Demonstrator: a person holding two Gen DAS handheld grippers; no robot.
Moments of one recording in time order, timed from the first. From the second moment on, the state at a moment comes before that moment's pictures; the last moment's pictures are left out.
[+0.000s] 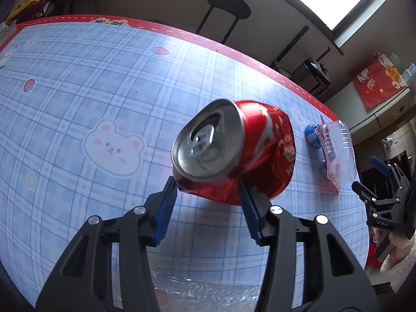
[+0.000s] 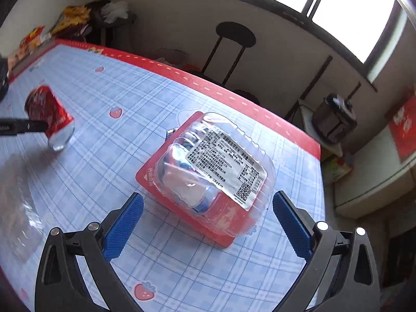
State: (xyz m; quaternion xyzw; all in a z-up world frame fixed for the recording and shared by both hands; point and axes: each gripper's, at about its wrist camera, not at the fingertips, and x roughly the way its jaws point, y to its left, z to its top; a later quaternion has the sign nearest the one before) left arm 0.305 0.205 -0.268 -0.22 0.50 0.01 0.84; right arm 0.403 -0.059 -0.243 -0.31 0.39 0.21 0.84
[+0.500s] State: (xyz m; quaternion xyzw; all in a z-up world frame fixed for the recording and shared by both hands) left arm 0.304 0.221 -0.273 -0.27 0.48 -0.02 0.83; right arm 0.416 -0.016 -0.297 -0.45 0.35 0.12 0.82
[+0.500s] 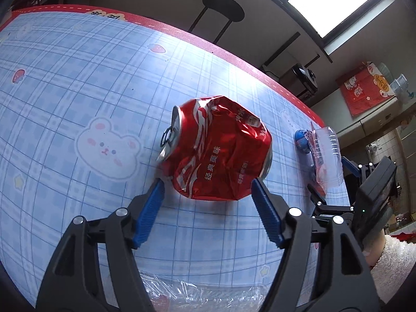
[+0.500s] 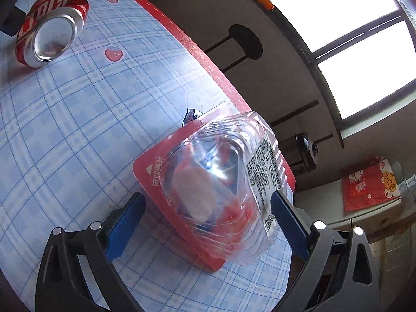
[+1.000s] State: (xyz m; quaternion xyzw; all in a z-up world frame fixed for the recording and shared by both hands) left arm 0.311 0.244 -0.275 -0.33 0.44 -0.01 0.83; right arm 0.402 -0.061 -0.218 -0.28 0.37 0.20 0.86
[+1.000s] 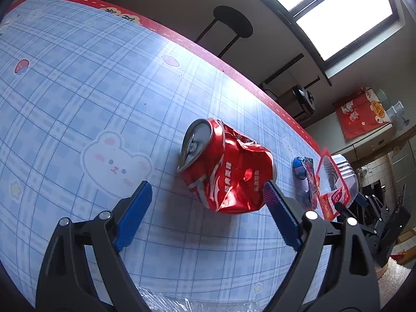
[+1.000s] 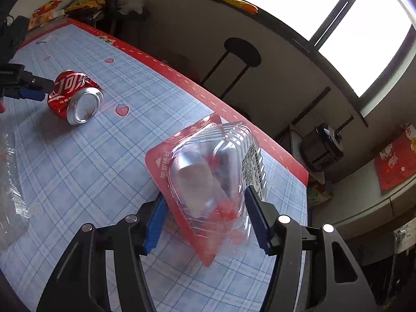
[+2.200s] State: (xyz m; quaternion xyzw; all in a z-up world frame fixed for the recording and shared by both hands) left arm 0.322 0.205 -0.237 -0.26 0.43 0.00 0.87; right arm 0.364 -0.126 -0.152 -0.10 0.37 0.20 0.90
